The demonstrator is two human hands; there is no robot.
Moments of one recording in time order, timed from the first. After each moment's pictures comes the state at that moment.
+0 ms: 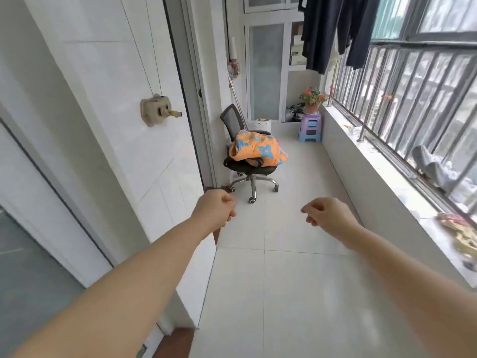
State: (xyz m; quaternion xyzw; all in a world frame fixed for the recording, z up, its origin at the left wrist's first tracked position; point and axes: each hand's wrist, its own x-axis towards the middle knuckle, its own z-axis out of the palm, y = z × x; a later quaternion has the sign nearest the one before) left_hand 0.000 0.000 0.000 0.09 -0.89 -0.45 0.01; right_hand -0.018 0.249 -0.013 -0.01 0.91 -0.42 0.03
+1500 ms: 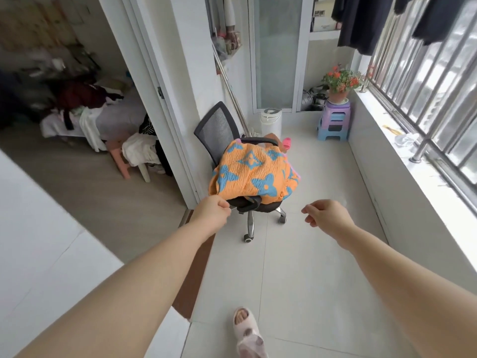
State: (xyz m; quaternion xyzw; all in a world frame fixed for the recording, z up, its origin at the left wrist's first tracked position) left_hand -0.685 0.011 -0.074 0.22 -0.89 -0.41 -0.02; right_hand -0.721 0.270 -0.083 0.06 0.88 -0.46 0.11
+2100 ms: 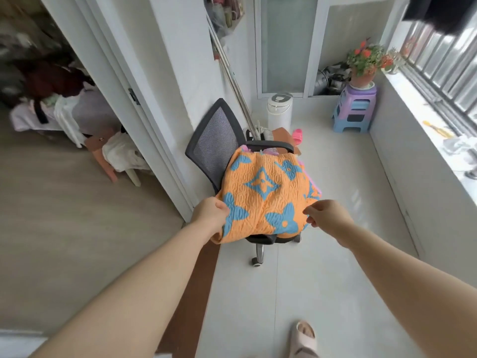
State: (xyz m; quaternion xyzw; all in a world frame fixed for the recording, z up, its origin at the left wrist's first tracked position) left_hand -0.984 -0.094 -0.125 0.29 -0.86 -0.43 -0.05; right_hand -1.027 0.166 -0.139 0.08 0.88 -0.44 0.18
